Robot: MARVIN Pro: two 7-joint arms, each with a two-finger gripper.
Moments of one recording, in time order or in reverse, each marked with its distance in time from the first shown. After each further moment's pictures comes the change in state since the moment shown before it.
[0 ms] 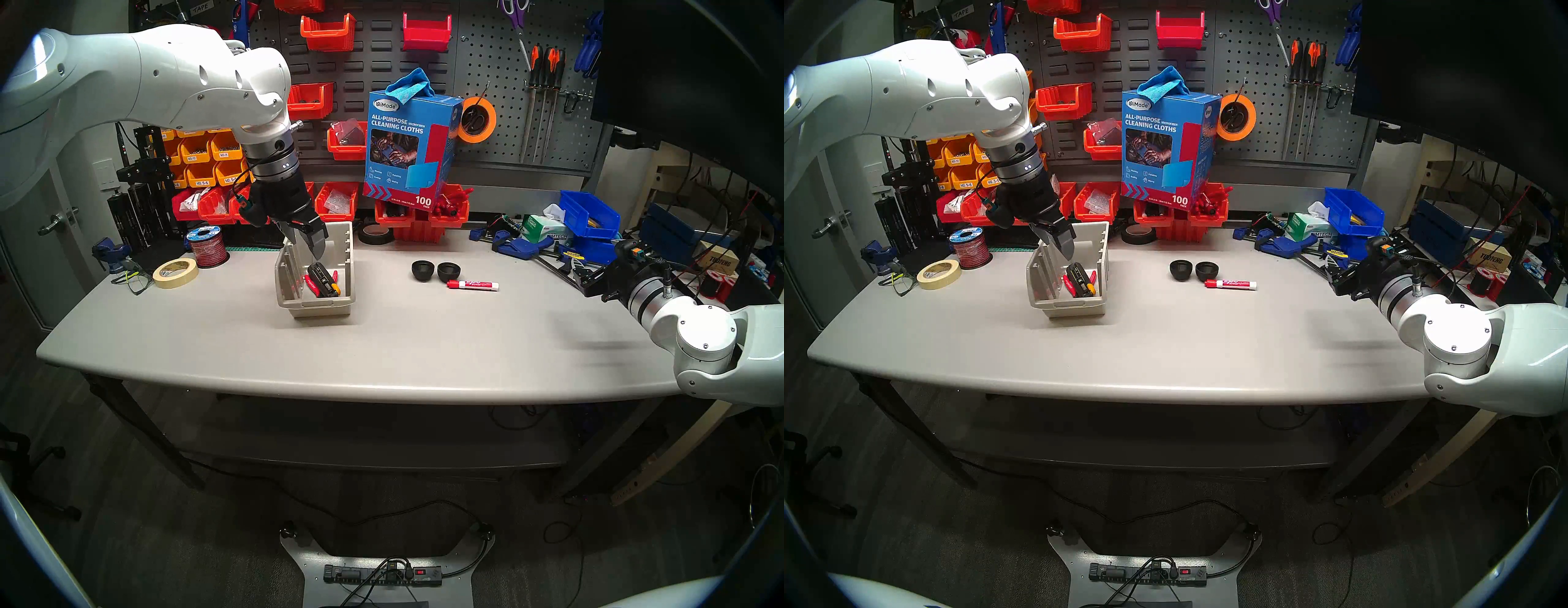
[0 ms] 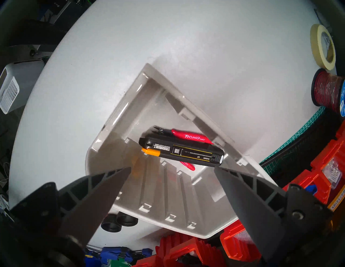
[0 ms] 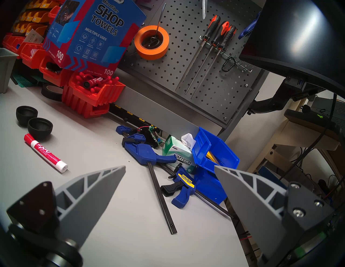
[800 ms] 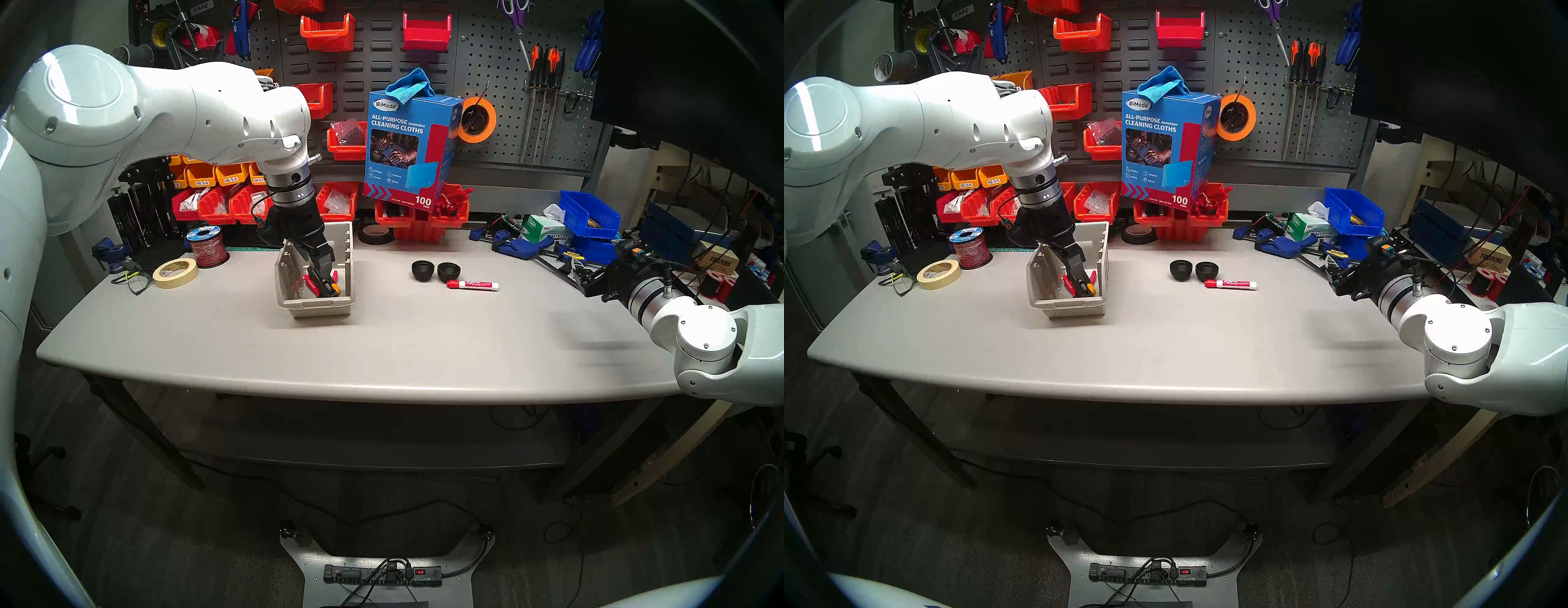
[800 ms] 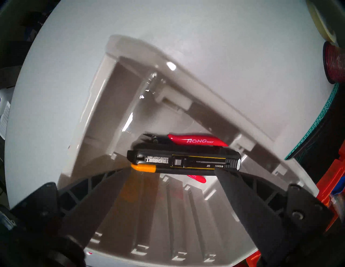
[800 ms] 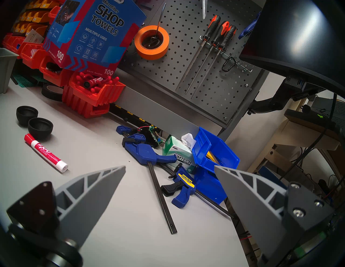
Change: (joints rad) left arm 0.173 -0.119 0.060 0.222 0.137 0.181 0.167; right arm 0.000 -0.009 -0.005 -0.001 0.005 -0.007 -0.001
